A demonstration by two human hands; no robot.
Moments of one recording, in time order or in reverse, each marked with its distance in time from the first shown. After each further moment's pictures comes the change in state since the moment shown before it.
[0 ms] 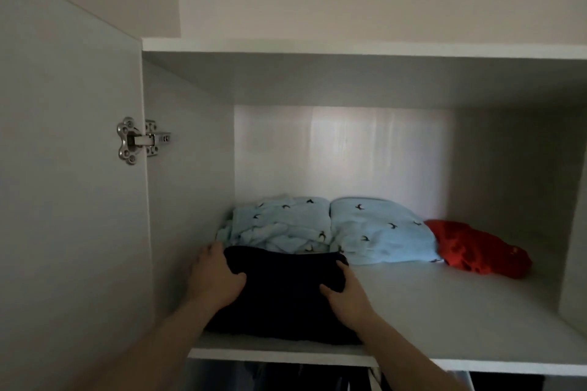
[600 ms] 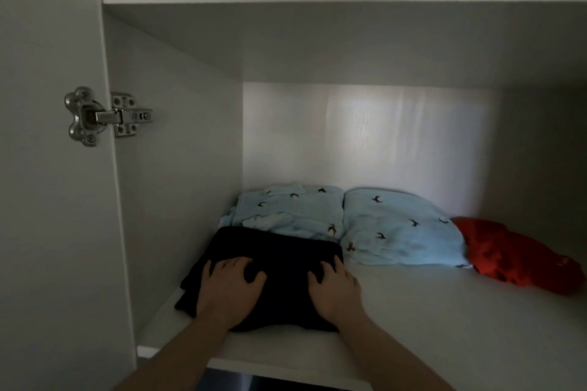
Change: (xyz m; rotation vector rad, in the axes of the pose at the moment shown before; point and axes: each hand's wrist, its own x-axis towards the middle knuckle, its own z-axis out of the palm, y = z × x) left_hand 0.013 -0.016 0.078 0.269 0.019 0.126; right_hand 0.070 0.023 0.042 -0.609 -0.065 -0.054
